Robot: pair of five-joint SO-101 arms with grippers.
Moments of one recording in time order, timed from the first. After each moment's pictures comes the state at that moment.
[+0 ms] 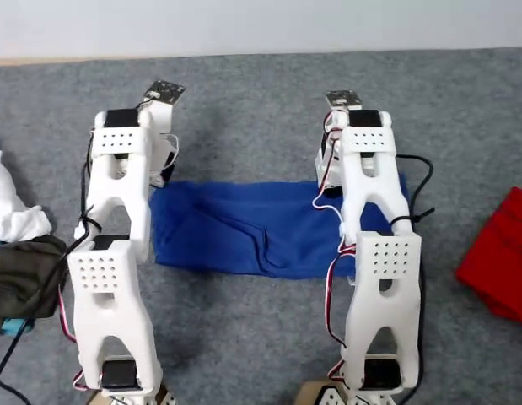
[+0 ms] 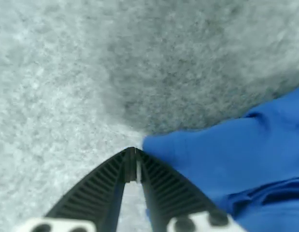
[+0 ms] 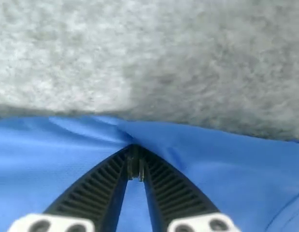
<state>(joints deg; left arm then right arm) -6.2 45.9 -35.4 87.2 -13.5 -3.3 56.5 -49.4 89.1 3.3</state>
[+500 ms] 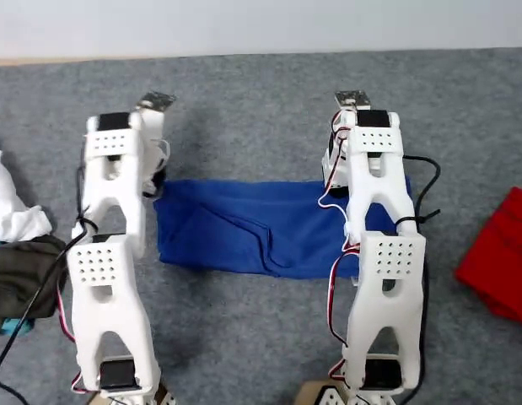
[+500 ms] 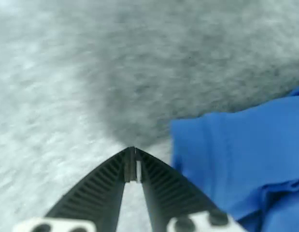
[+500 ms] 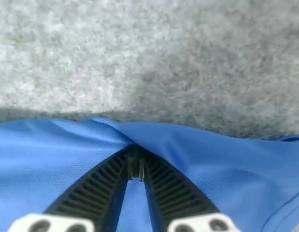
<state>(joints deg) -9.9 51.8 -43.5 93.1 -14.3 -2.5 56.5 -49.4 89.1 3.3</state>
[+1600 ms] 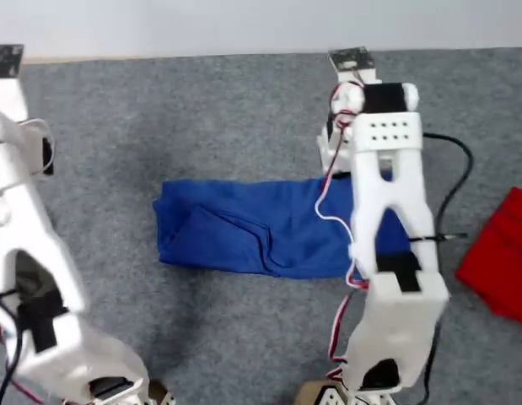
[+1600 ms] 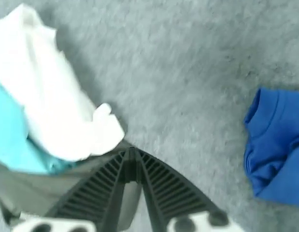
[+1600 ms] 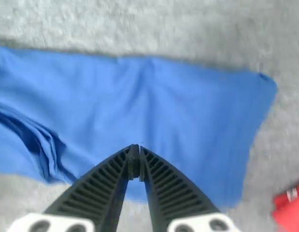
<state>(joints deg) -30.2 5.2 -23.4 98.9 -11.2 -5.5 20.0 -31.9 100.3 3.3</state>
